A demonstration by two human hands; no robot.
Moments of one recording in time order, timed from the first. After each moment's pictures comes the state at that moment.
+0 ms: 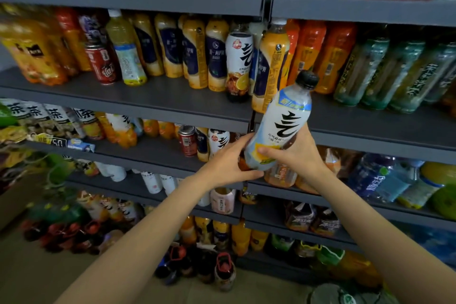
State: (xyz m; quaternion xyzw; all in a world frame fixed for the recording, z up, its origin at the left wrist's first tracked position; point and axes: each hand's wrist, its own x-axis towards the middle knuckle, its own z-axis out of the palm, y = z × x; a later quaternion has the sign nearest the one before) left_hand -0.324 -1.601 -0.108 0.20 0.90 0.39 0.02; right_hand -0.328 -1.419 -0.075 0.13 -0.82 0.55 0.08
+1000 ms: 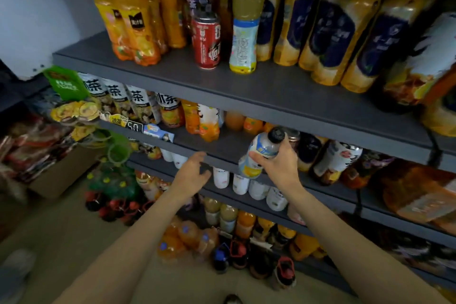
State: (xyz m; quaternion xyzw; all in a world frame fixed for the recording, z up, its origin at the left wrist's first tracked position) left_hand -0.345 -1.950 -0.201 -0.13 0.92 0.36 0.05; right_hand -0.399 -1.749 -0.177 0.07 -0.86 0.51 0.04
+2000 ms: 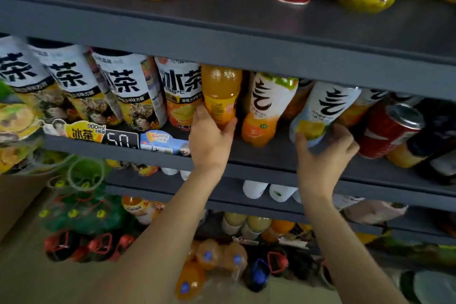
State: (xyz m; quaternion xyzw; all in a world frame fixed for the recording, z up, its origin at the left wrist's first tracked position) left_hand -0.504 -2.075 -0.291 -0.13 0.86 0.45 -0.19; right_hand -0.468 -1.919 -0.286 -0.21 -0.82 0.44 0.28
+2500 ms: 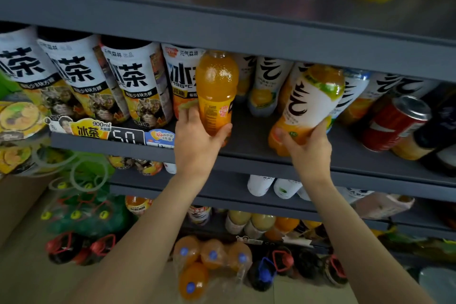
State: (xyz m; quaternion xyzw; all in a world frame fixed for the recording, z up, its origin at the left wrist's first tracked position) left_hand -0.482 -2.112 -0.288 -0.10 0.90 0.38 -0.18; right_hand -0.474 -1.928 -0.289 -0.12 -0.86 0.47 0.16
